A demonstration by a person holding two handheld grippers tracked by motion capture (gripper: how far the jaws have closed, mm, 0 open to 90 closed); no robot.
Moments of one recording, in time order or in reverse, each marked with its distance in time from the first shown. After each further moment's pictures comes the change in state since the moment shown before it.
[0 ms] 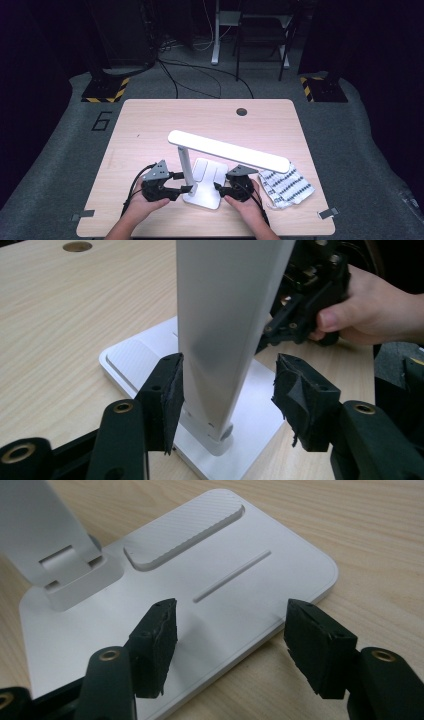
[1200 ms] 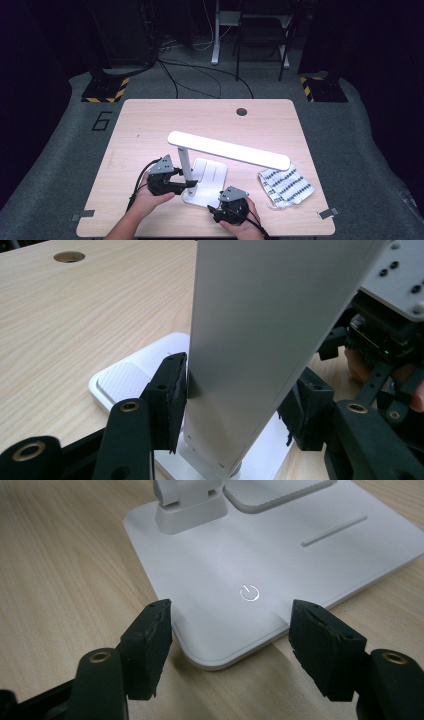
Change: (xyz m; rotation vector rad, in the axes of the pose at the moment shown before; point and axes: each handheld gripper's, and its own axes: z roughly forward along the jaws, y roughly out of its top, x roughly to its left) left arm 0.008 0.008 0.014 -0.029 -0.041 -0.005; right arm 0.055 -0.029 -0.024 0.059 0.021 -0.192
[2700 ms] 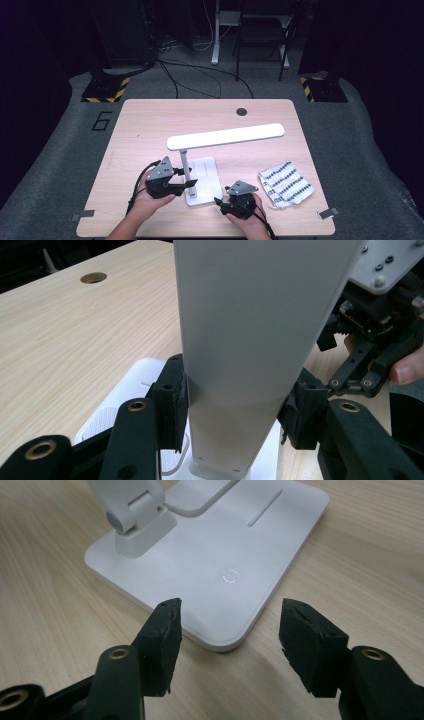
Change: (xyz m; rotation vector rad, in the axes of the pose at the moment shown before) left arm -0.018 0.011 -0.010 -0.005 0.094 0.057; right arm -0.023 0.000 -0.008 -0.036 -0.017 0.048
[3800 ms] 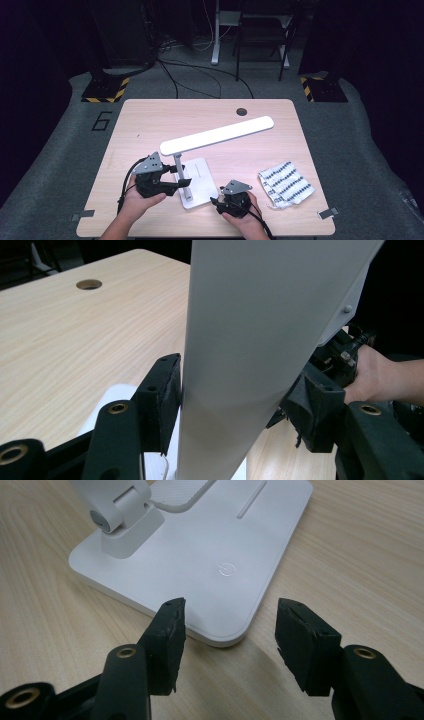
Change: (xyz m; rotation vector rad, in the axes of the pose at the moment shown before) left arm 0.001 0.021 -0.033 -0.041 -0.049 -0.081; right arm 0.005 0.006 0.011 0.014 0.025 -0.039
